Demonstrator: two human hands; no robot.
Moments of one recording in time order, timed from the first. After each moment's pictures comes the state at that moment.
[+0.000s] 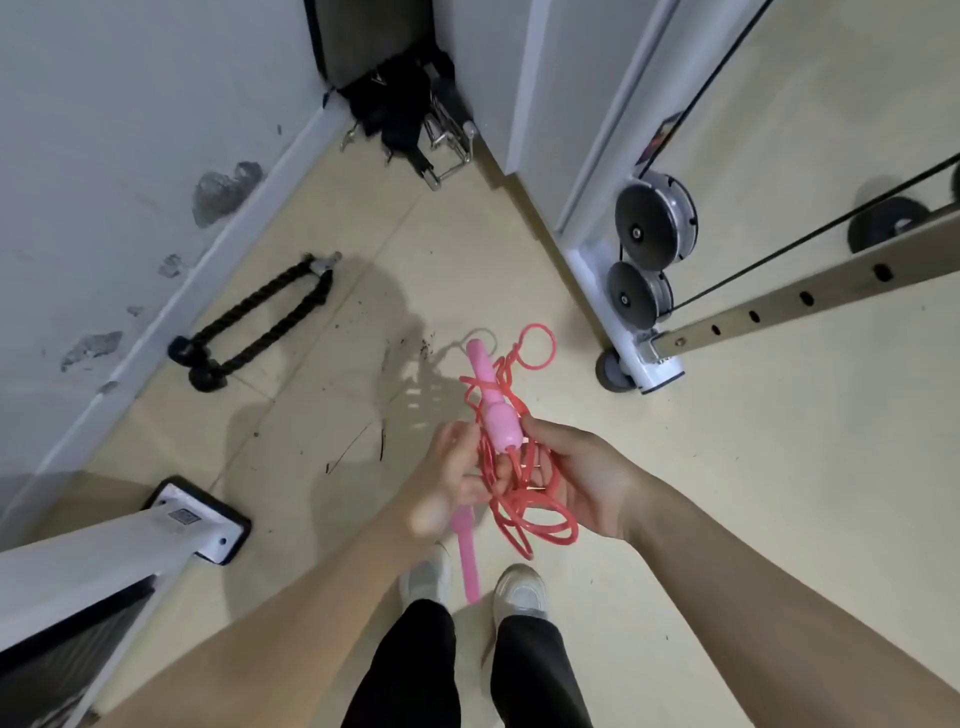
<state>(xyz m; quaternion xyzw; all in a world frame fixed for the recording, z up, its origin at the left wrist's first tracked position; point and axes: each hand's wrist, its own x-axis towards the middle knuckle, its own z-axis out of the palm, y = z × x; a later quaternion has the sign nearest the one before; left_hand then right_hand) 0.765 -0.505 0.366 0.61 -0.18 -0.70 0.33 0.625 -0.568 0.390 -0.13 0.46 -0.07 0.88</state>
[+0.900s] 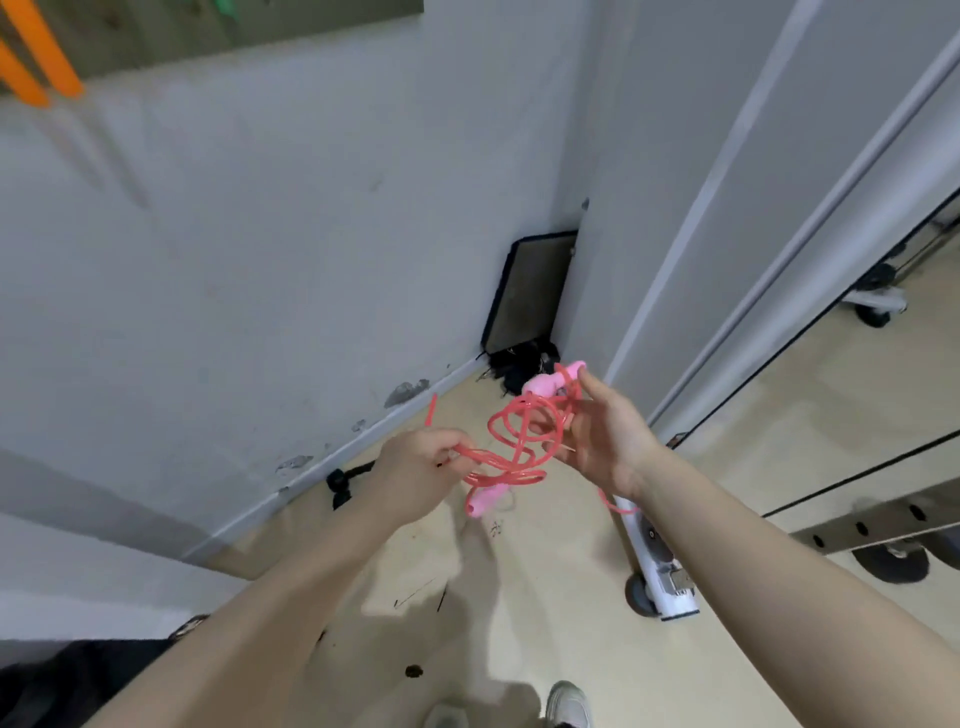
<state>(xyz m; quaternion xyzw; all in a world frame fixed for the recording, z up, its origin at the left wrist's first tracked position) 0.924 -0.476 0.715 0.75 -0.48 -0.32 0.32 0.760 -0.619 0.734 -0.36 0.41 -0.14 0.83</state>
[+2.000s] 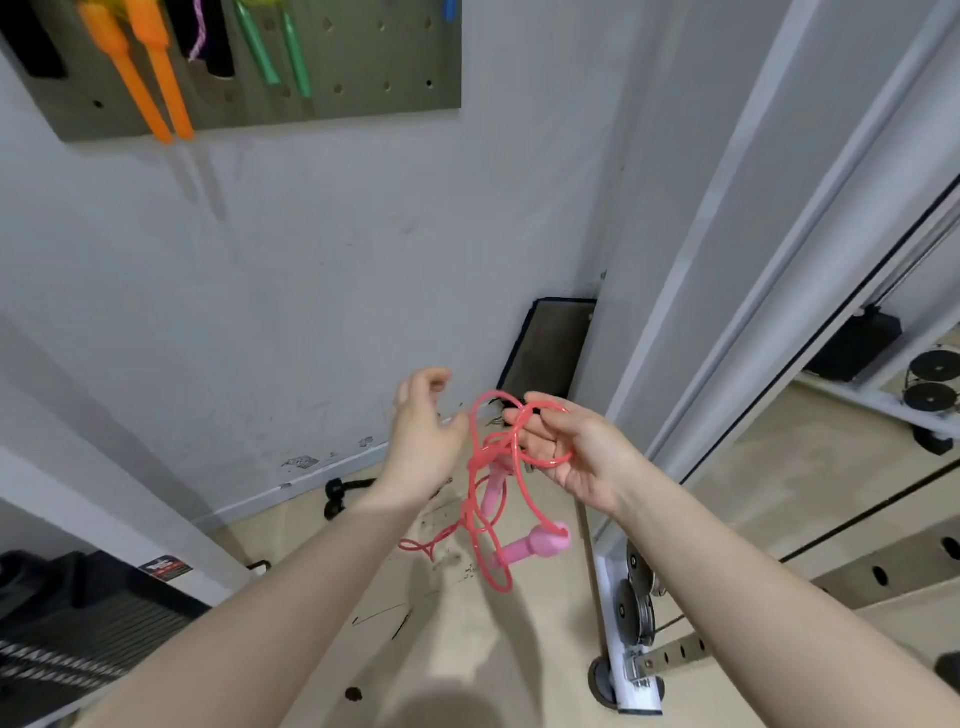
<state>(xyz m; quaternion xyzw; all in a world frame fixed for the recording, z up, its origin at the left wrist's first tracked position) 0.782 -0.521 0.786 0.80 -0.27 -0.13 0.51 0.670 -0.640 0.797 -0.36 0.30 -0.12 0.88</state>
